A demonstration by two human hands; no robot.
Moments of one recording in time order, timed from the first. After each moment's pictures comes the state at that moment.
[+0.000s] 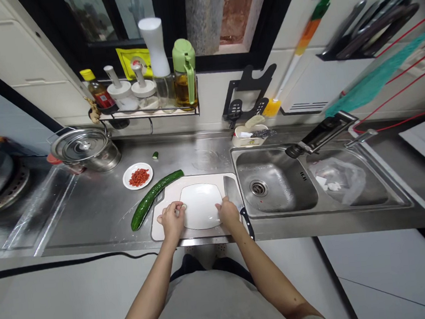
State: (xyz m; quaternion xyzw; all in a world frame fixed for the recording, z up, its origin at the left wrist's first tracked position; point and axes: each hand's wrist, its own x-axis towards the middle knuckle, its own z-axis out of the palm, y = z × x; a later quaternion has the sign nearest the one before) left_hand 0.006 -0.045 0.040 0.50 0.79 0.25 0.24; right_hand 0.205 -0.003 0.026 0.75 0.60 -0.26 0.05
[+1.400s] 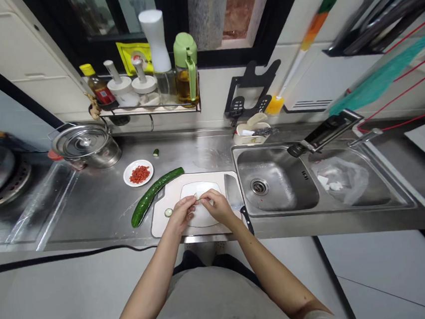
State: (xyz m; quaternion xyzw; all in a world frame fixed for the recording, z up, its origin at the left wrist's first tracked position) left_hand 0.026 -0.024 0.062 0.15 0.54 0.44 0.70; right_hand 0.188 0.001 0.061 0.44 0.75 -0.36 -0.34
